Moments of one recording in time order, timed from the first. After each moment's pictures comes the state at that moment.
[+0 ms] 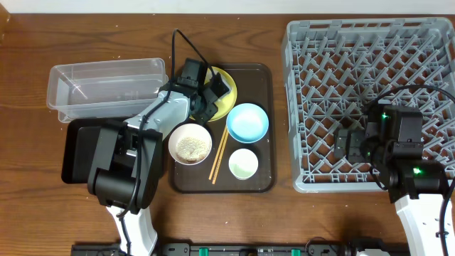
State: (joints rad) left arm -0.28 1.98 1.23 -0.43 0.09 0.55; right arm 0.00 1.02 0.89 -0.82 -0.03 0.06
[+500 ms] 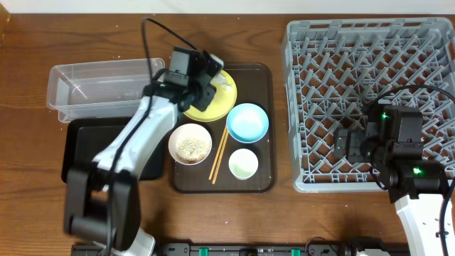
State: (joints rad) left arm -0.28 1.70 1.23 -0.44 0.09 0.29; right arm 0.00 1.02 0.89 -0.82 -0.03 0.06
